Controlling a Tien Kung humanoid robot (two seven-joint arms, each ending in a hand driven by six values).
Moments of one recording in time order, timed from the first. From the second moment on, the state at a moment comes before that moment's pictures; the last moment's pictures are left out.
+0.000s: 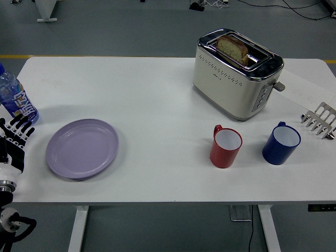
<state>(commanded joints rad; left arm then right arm) -0.09 0.13 -1.58 -1.04 0.79 -0.01 -0.38 0.13 -0.06 1.04 0.24 -0.19 -0.45 -0.28</state>
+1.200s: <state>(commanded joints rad) -0.15 0.02 -1.51 -0.99 0.79 0.00 -0.40 0.14 -0.06 1.05 0.24 -0.20 -0.44 -0.28</state>
